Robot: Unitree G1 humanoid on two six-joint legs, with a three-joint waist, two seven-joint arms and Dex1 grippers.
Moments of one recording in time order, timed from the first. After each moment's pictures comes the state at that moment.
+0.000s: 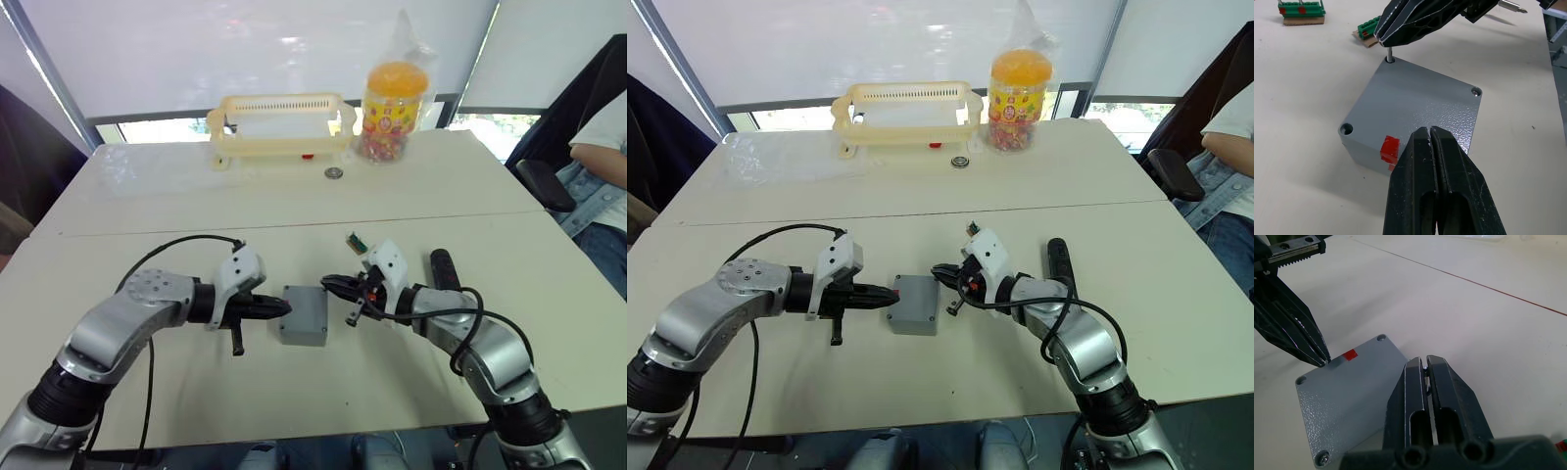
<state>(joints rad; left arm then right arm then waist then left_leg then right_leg) -0.44 0.80 -0.17 -0.38 -0.51 0.77 -0.97 -0.38 -0.44 0.20 -0.39 0.33 0.71 0.60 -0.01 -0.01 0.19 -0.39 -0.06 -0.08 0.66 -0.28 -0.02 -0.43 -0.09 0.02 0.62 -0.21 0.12</state>
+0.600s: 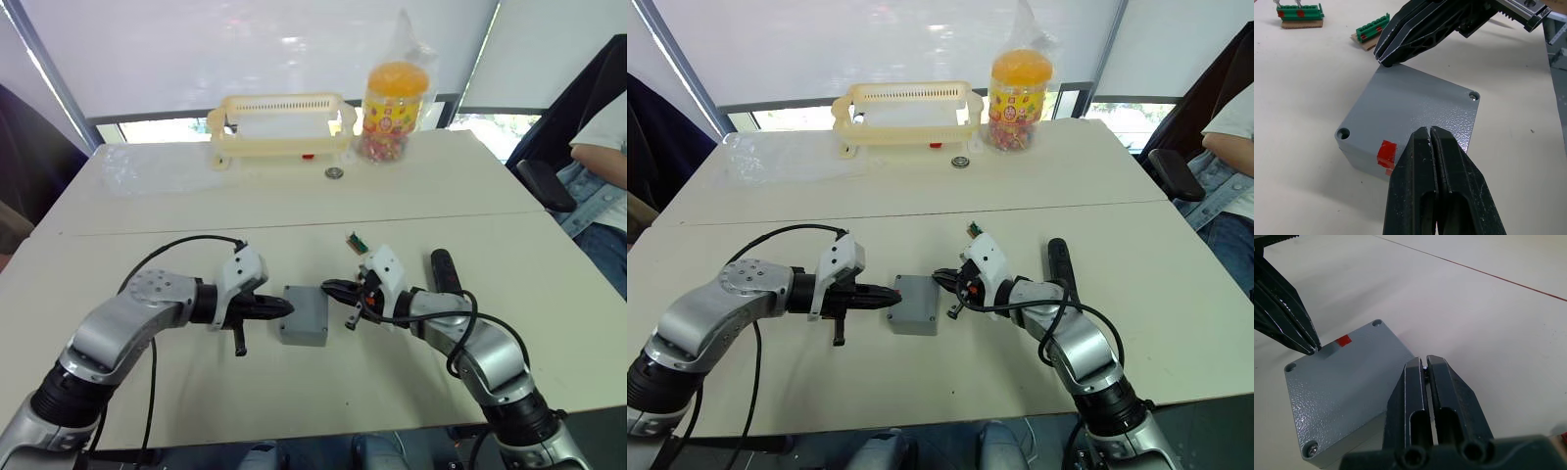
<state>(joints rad) -0.44 0.78 -0.17 -0.39 -0.51 0.78 -0.97 -0.37 -0.44 0.22 -0.36 0.30 0.68 0.61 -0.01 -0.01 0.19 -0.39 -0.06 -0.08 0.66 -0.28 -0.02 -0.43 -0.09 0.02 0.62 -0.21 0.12</state>
